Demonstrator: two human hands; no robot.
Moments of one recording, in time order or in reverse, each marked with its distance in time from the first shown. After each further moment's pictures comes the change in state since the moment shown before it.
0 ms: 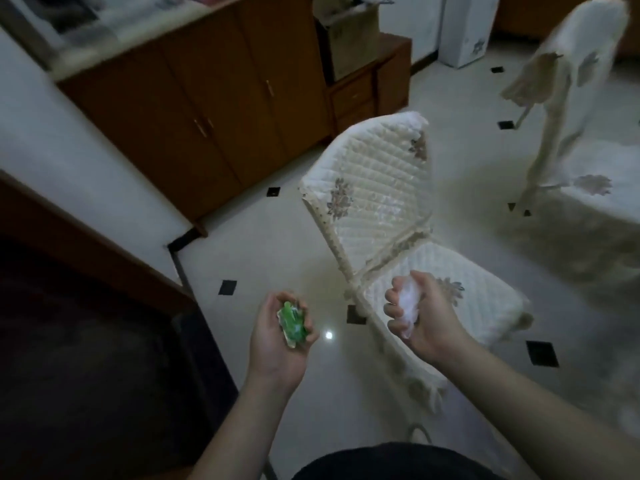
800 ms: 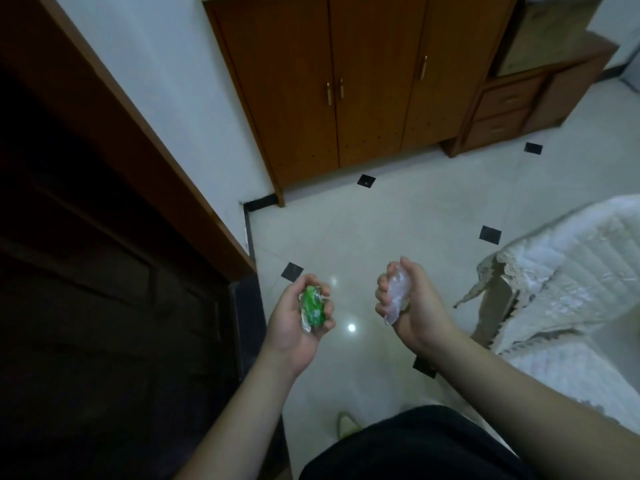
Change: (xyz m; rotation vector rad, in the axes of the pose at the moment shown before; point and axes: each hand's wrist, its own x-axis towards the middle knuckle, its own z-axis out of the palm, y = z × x) left_hand 0.215 0.235 -0.171 -0.144 0.124 0.004; right_hand 0.285 0.120 0.290 -0.227 -0.158 0.090
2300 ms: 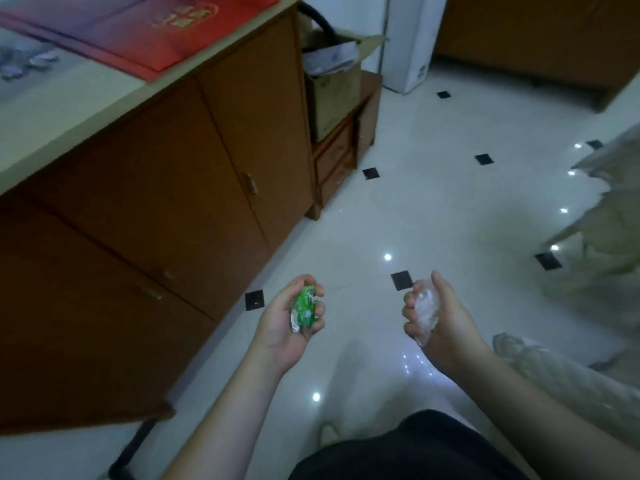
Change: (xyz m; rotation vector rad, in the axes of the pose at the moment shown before) left_hand 0.599 0.159 0.355 0.403 -0.524 -0.478; right_hand 0.387 -0.377 -0.013 0.321 0.527 -0.459
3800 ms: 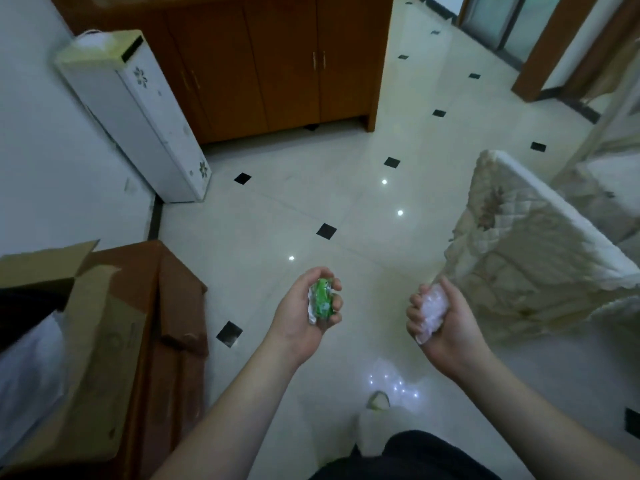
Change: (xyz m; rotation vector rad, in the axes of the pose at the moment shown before) left_hand 0.708 0.086 0.585 0.481 -0.495 -0.460; right_hand 0.475 -0.569 -0.139 0.585 0.353 -0.542
